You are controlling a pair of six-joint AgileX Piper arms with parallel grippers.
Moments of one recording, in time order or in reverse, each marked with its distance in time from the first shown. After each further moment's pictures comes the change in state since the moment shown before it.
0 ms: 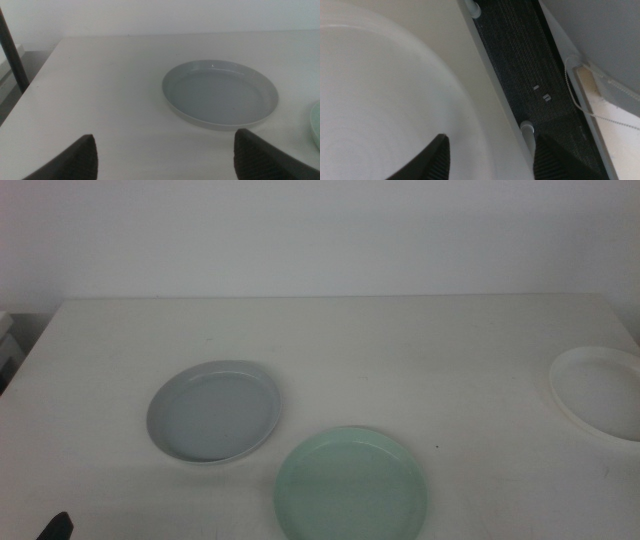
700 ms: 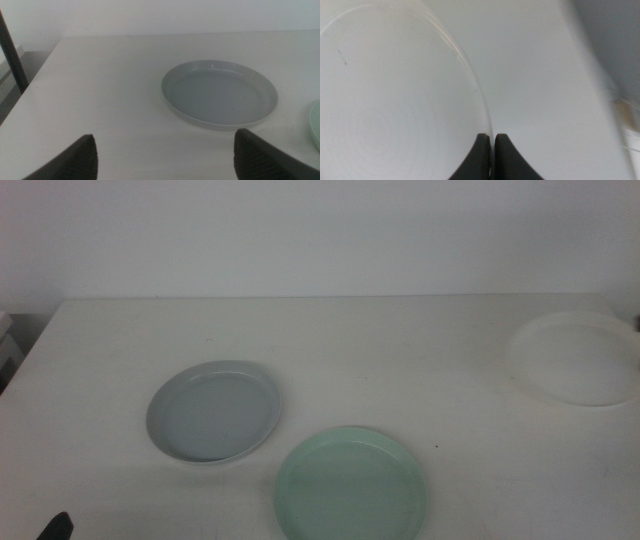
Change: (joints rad) left arm 0.000 0.000 0.000 0.000 0.000 0.000; right arm 0.104 -0.213 0.123 0.135 -0.031 -0.106
